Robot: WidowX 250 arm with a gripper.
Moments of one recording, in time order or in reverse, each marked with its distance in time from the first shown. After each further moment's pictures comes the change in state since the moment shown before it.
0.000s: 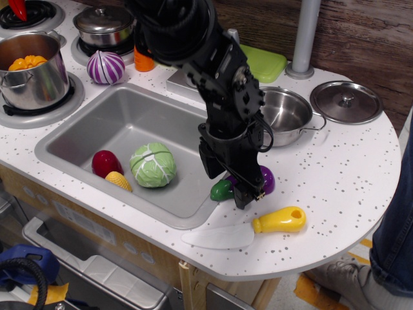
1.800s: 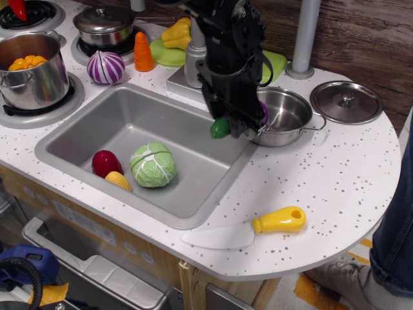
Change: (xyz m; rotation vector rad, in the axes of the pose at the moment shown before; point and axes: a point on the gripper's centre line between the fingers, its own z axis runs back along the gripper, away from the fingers) arm 0.051 0.056 0.034 0.125 -0.102 0.020
